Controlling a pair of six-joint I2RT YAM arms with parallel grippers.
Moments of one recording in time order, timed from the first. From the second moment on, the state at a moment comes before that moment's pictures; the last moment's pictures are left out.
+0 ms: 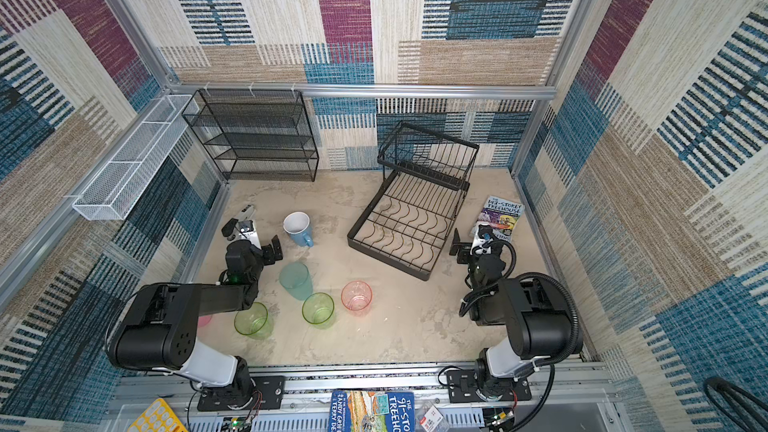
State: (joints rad) left arm -0.01 1.54 0.42 0.75 -0.18 -0.05; right arm 0.01 1.54 0.21 1.27 0.08 0.03
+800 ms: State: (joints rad) left arm -0.08 1.53 0.37 0.80 -0.22 0.02; right arm 0.01 1.47 0.13 1.32 0.08 0.03
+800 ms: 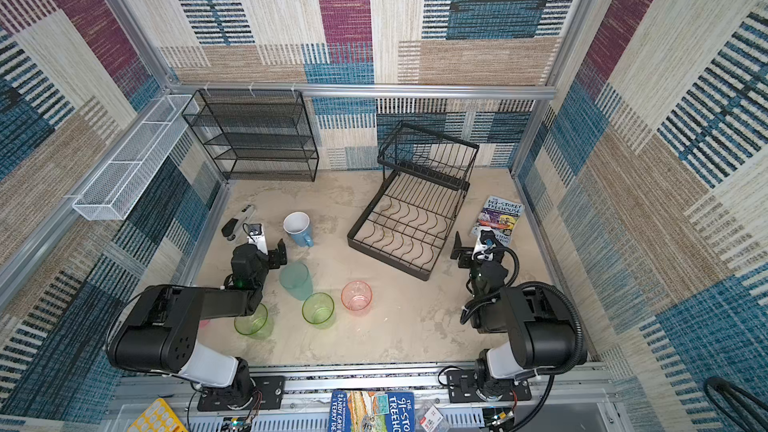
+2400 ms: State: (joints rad) left arm -0.39 1.07 0.87 -0.10 -0.15 -0.17; right arm 0.12 1.17 0.51 0.29 0.28 0.36
